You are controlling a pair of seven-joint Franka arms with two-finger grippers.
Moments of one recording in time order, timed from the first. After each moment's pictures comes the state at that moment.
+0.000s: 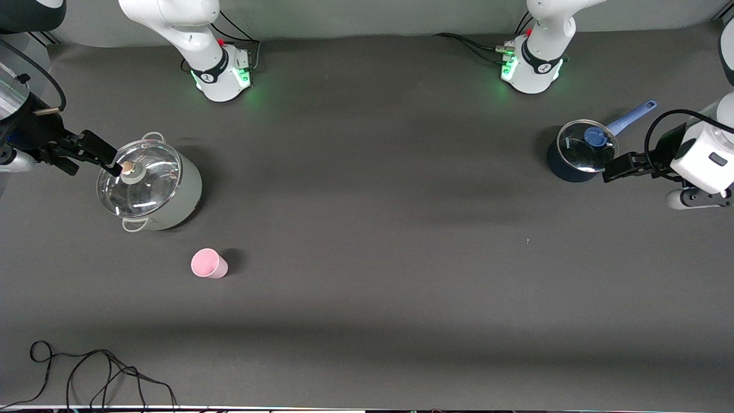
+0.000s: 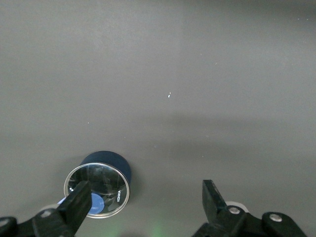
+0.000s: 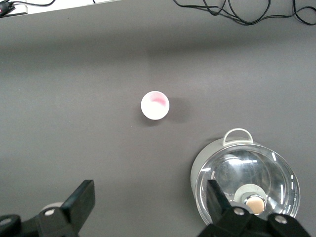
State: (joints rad) left arm 0.28 0.06 -0.34 -1.62 -0.02 1.57 -0.15; right arm -0.09 -0.15 0.10 -1.81 0.08 1.80 0.12
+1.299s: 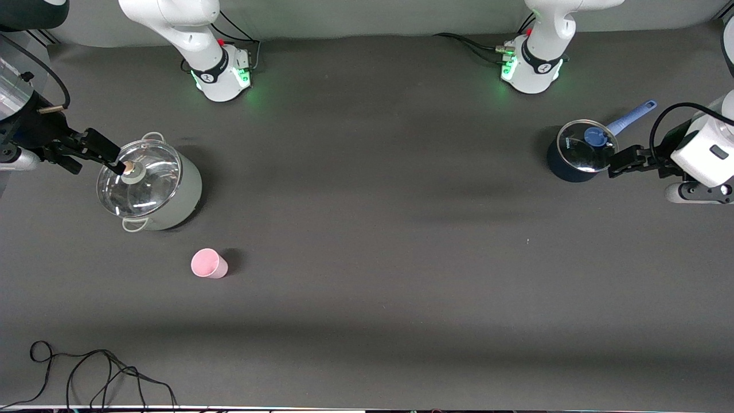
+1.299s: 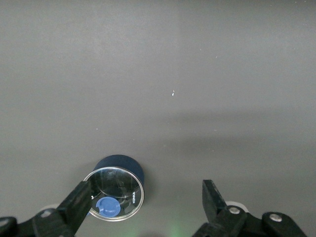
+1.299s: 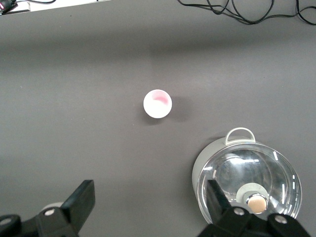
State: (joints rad) left arm 0.01 0.05 -0.05 -1.61 -0.02 1.56 -0.02; right arm -0.09 -0.16 0.11 -1.81 0.08 1.80 0.12
